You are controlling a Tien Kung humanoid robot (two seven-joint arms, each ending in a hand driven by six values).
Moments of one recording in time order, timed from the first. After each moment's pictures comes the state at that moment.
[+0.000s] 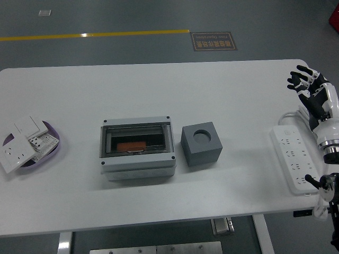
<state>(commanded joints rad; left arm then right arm) 0.09 0.14 -1.36 -0.18 1.17 -0.10 0.20 0.00 -0.19 1.63 1.47 -1.17 -0.05 0.23</state>
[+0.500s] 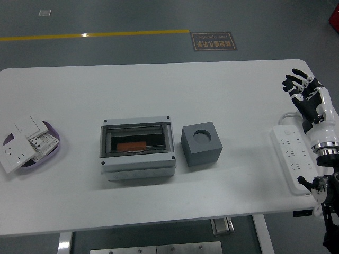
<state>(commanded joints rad) 0.11 0.14 -1.35 -0.18 1.11 -0.09 0.19 0.01 -0.14 1.60 1.45 -1.17 -0.04 0.24</state>
